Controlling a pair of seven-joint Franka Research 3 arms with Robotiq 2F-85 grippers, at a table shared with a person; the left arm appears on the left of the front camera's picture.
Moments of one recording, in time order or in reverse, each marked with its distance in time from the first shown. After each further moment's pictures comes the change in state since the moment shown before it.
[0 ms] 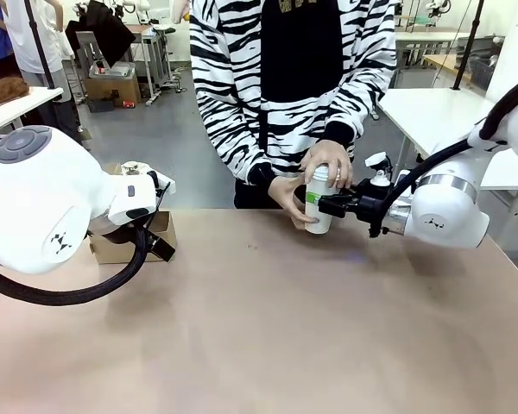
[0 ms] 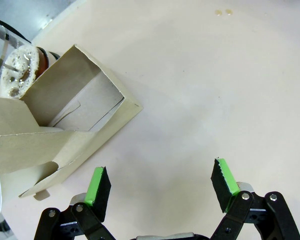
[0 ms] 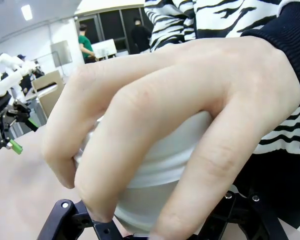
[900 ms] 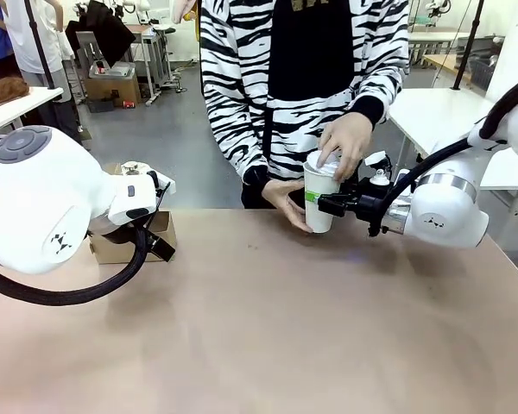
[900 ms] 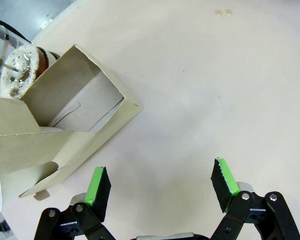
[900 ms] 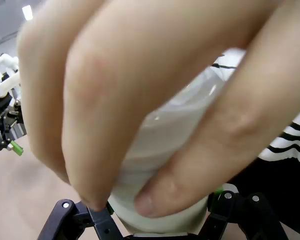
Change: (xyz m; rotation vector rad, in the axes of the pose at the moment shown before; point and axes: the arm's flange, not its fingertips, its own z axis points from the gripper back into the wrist) left arm 0.000 0.000 0.000 0.000 0.000 0.000; right arm 0.003 0.001 -0.001 0.003 -0.005 0.003
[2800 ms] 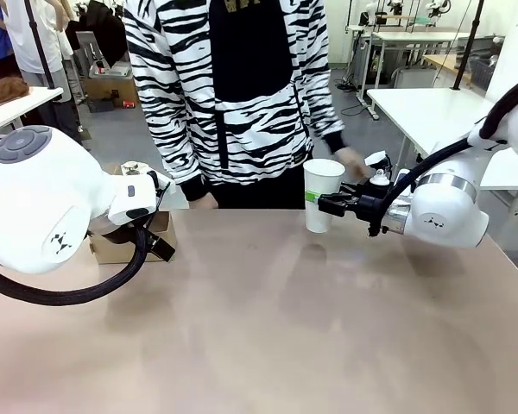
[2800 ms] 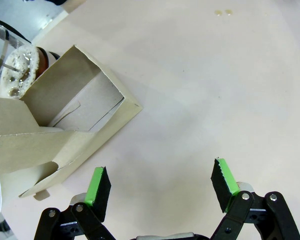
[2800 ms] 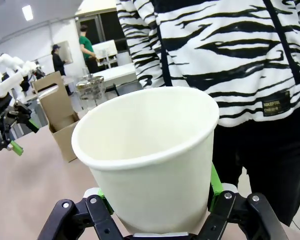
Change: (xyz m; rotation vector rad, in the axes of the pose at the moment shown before) left arm 0.000 0.000 0.000 0.000 0.000 0.000; right arm 0.000 0.000 0.000 0.000 0.000 0.000
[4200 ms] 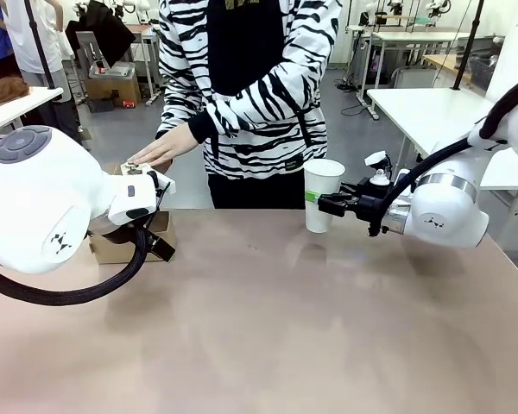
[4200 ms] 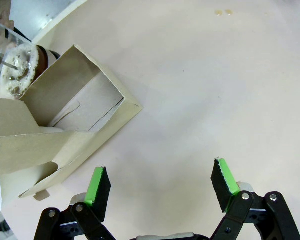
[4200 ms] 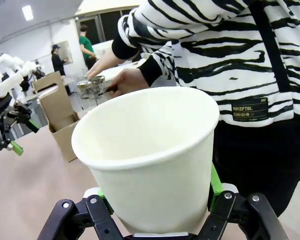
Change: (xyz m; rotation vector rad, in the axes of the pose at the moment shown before) left arm 0.000 0.000 0.000 0.000 0.000 0.000; right arm 0.000 0.000 0.000 0.000 0.000 0.000
